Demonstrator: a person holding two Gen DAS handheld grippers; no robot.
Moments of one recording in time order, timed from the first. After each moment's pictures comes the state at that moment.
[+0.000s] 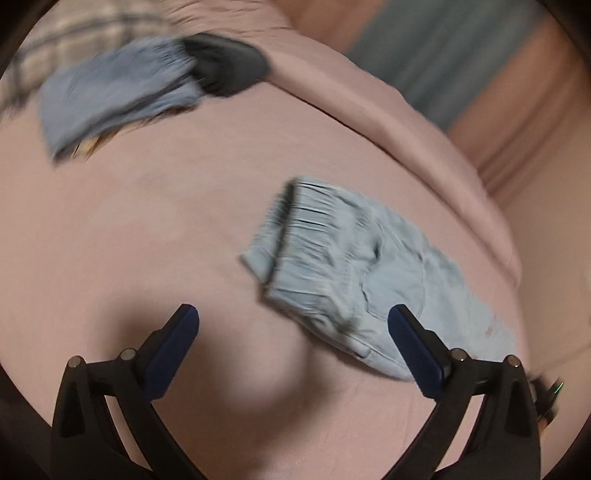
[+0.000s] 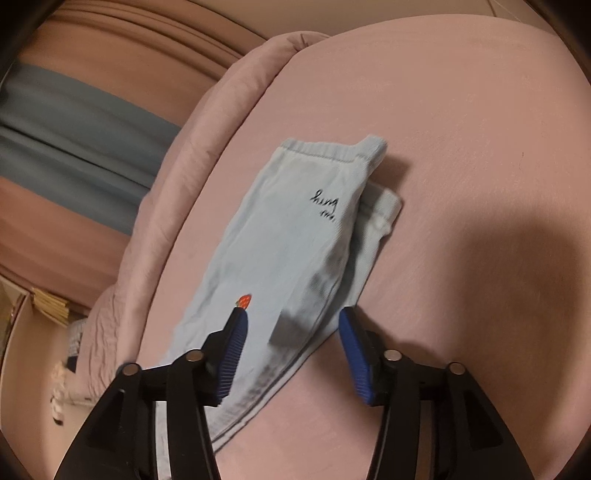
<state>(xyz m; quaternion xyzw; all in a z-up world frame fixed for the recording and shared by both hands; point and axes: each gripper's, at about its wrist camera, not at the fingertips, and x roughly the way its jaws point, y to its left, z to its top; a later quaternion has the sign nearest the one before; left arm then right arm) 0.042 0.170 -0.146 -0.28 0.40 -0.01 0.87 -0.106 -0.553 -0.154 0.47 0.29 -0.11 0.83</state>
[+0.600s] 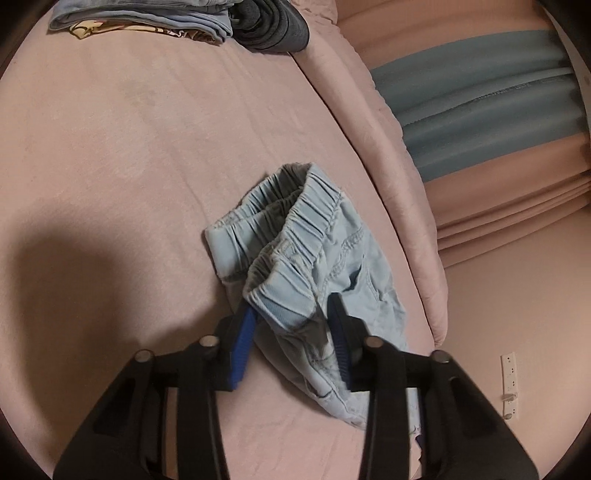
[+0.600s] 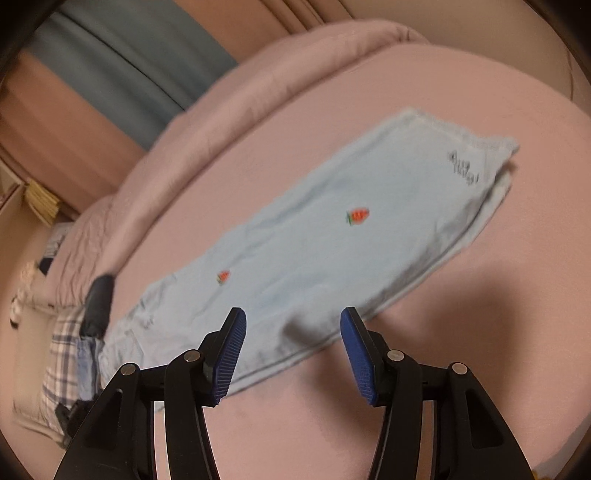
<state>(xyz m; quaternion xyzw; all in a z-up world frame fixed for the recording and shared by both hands) 0.071 0.179 -0.182 -0.46 0.38 -0.06 0.80 -0.078 -0.463 -0.117 0.33 0.37 -0.06 0.87</state>
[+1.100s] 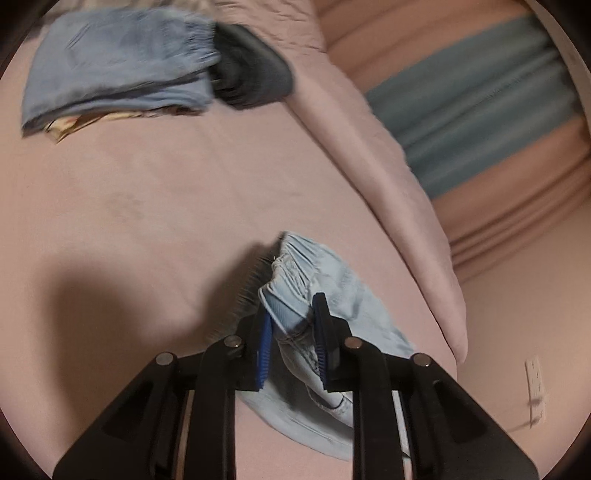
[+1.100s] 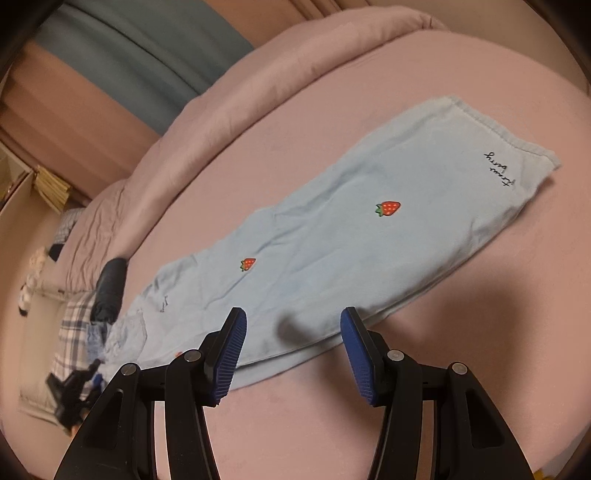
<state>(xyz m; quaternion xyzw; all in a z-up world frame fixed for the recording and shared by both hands) 0.103 0.213 -0.155 -0.41 0.36 -0.02 0.84 -0.076 -0.432 -0.116 0.33 0.38 -0.01 0.86</state>
